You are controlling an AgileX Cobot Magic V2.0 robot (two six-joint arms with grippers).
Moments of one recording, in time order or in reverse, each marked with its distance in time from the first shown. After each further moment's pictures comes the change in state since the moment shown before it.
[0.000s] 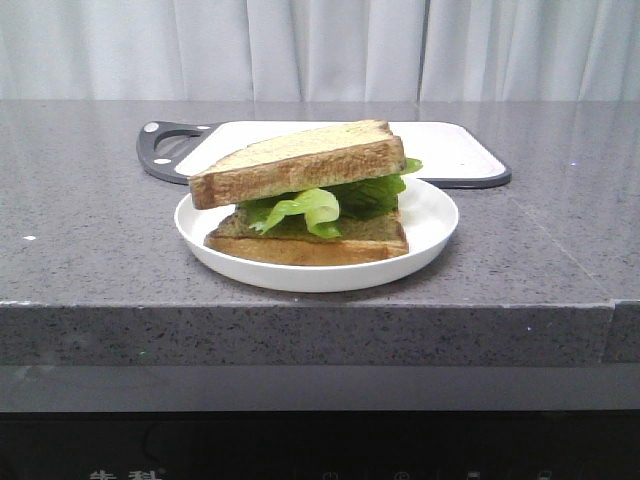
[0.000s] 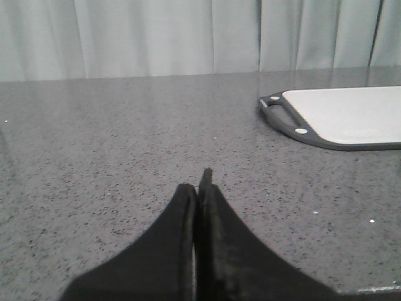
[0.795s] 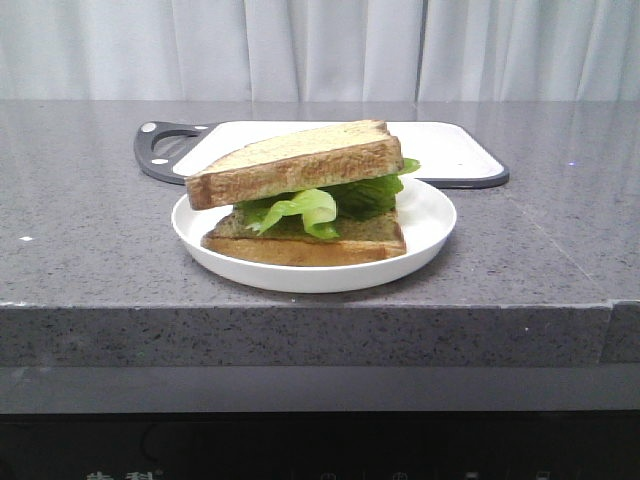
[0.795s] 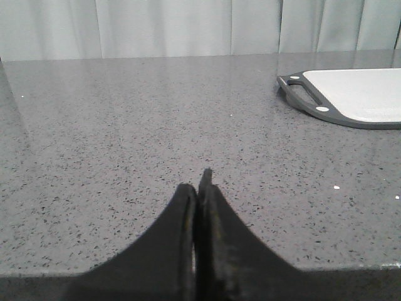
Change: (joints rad) left arm 0.038 -0.040 0.051 -0.003 0.019 0.000; right arm 0.000 0.000 0.002 0.000 0.000 0.000
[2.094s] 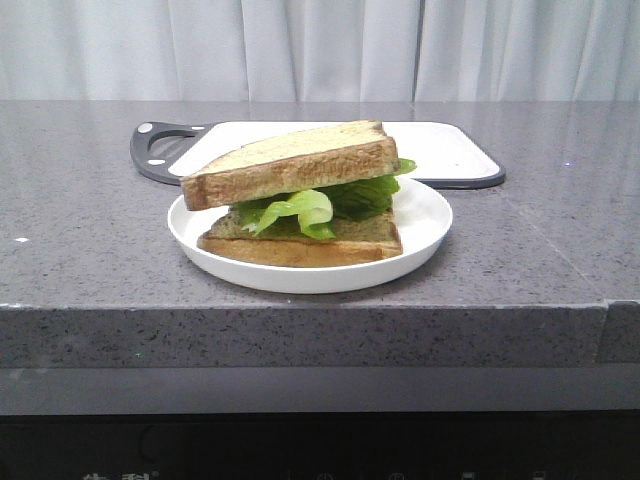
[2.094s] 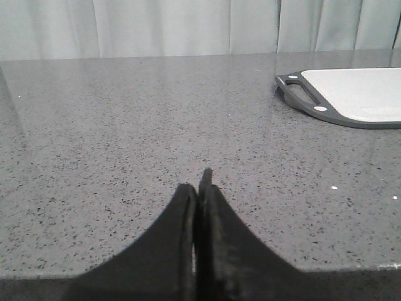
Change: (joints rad) left arm 0.000 0.000 0.000 0.000 0.002 0.000; right arm -0.130 -0.311 0.394 -0.079 -0.173 0.142
